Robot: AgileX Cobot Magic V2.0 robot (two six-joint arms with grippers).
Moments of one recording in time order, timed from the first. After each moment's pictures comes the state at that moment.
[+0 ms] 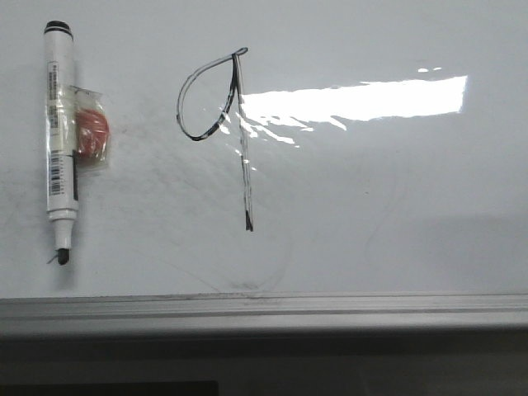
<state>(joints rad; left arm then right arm) -0.02 0.00 -0.01 -0.08 0.29 0.09 0.88 0.18 0.01 -0.02 -0.11 0.06</state>
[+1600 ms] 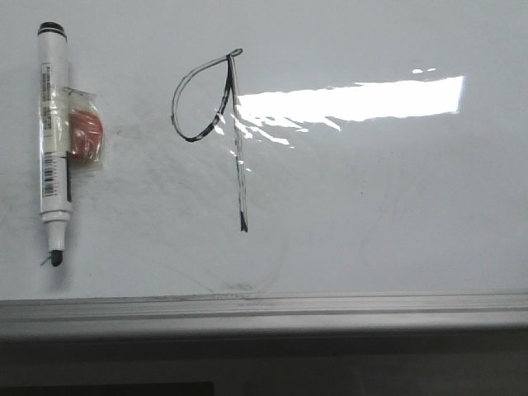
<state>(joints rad) -0.01 0.00 -0.01 0.00 0.34 0.09 0.21 0.07 0.01 -0.03 0.10 0.05</state>
